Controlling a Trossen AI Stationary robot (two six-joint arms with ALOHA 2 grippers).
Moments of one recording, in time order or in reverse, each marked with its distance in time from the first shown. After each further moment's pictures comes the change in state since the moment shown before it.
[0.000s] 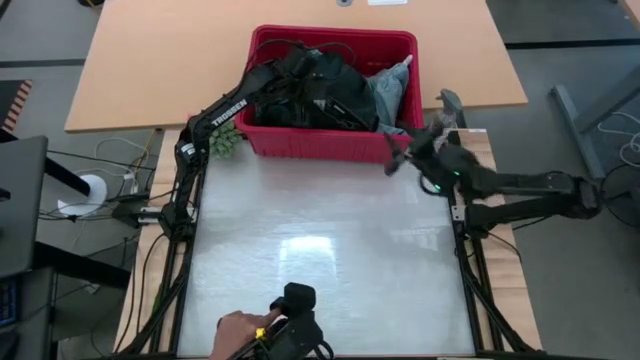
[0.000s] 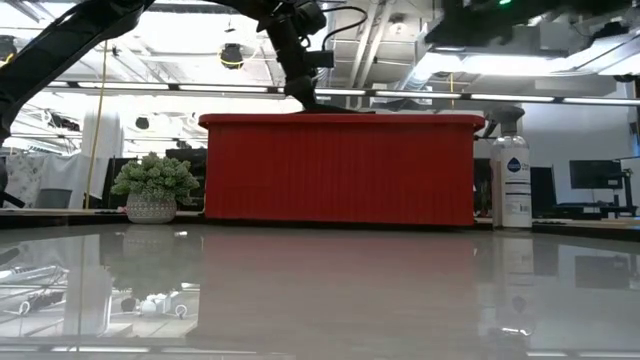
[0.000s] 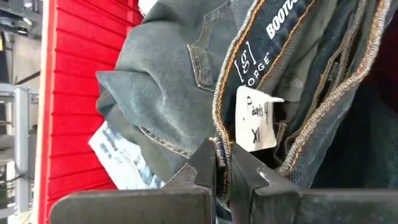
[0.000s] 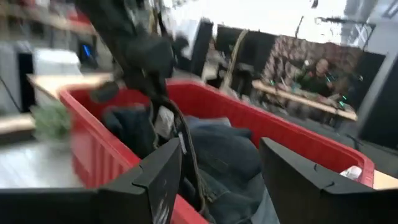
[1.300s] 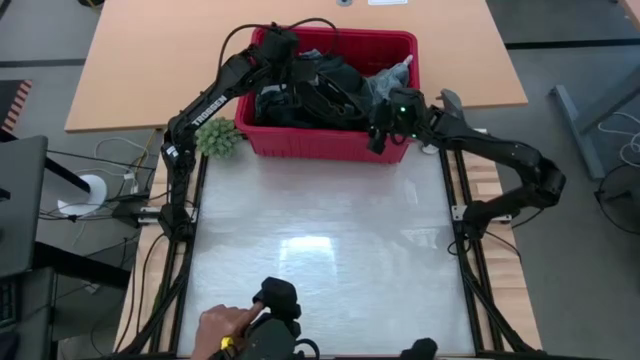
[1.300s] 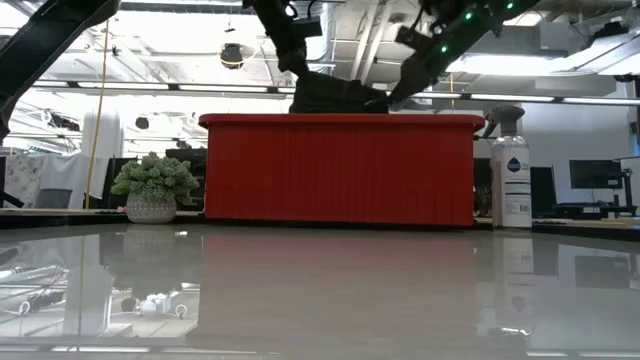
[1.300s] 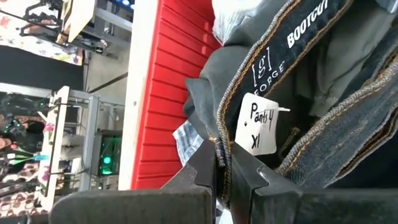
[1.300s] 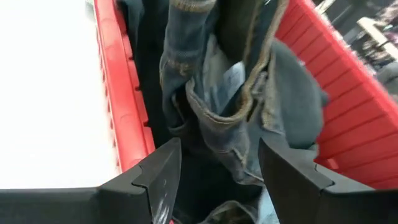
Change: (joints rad) left arm 0.031 -0.117 0.002 0.113 -0.040 0.063; right arm -0.397 0.417 0.445 -0.561 -0.645 -0.217
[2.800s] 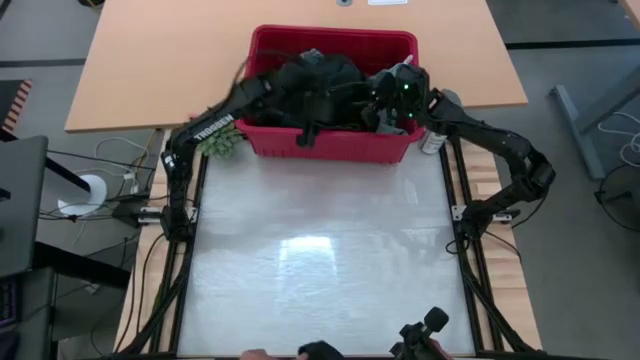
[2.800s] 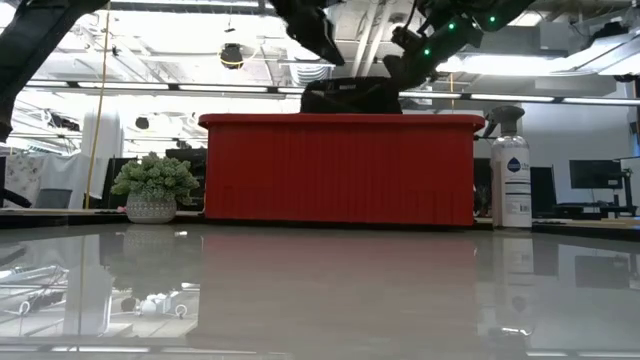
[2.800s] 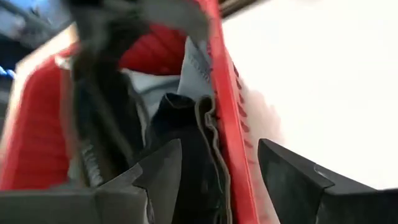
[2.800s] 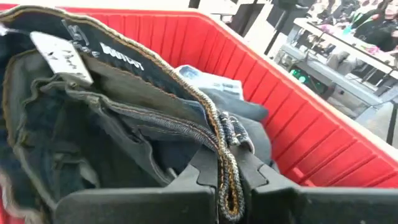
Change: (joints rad) left arm -0.210 -0.047 -0.114 -0.062 0.317 -0.106; right arm -0.133 0.090 0.120 0.178 0.012 0.174
